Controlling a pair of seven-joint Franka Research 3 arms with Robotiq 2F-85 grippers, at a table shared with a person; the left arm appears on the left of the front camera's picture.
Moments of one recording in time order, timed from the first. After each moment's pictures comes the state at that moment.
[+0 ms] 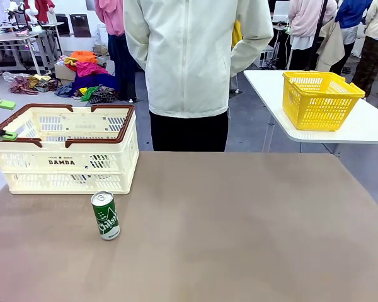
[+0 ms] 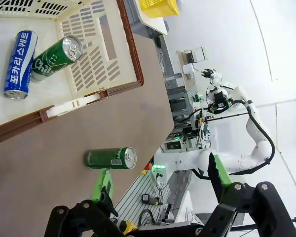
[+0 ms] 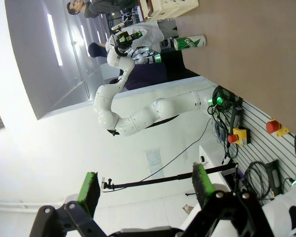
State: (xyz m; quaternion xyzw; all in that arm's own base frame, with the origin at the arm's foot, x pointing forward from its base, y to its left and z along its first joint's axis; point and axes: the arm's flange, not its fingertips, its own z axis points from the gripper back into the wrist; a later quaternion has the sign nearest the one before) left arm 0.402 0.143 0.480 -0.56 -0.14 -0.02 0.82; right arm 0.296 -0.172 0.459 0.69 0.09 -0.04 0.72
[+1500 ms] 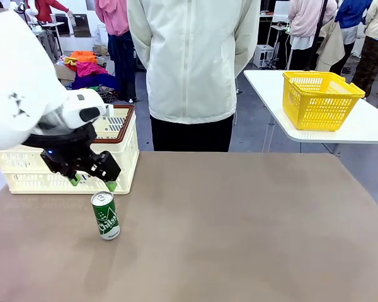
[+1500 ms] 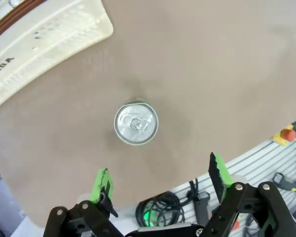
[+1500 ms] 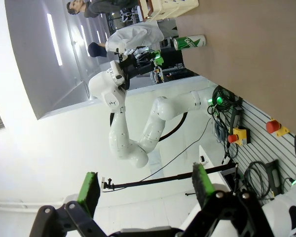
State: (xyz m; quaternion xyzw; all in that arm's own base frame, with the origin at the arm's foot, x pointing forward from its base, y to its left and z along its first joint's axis) left arm 0.280 -0.190 0.489 -0.05 -0.13 -0.15 0.98; right arm 0.296 -0.172 0.459 0.69 0.09 -0.04 0.72
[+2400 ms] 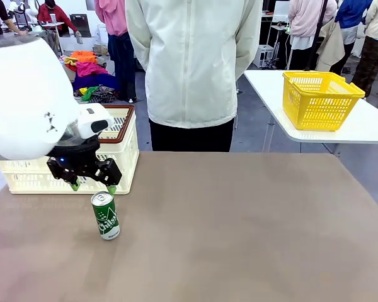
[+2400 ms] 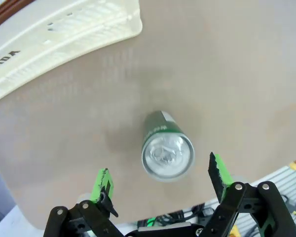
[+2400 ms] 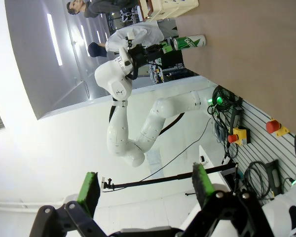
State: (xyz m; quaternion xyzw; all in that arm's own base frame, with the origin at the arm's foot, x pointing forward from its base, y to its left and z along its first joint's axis) left arm 0.321 -0.186 0.441 -0.02 -0.12 -0.10 0.99; right arm 0.296 -0.172 0.459 0.69 0.09 -0.04 0.72
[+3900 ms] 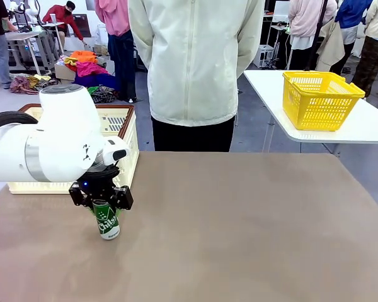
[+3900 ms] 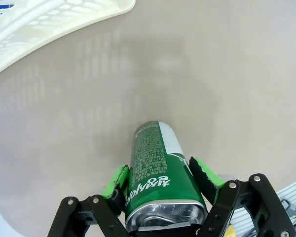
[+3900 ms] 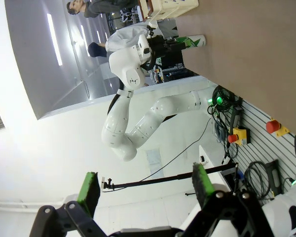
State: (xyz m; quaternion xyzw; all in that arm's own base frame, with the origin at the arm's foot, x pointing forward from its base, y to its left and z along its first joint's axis) left arm 0.345 -0.201 0.367 -0.02 -0.06 -0.08 0.99; right arm 0.296 -0.172 0.459 0.69 0.09 -0.04 0.72
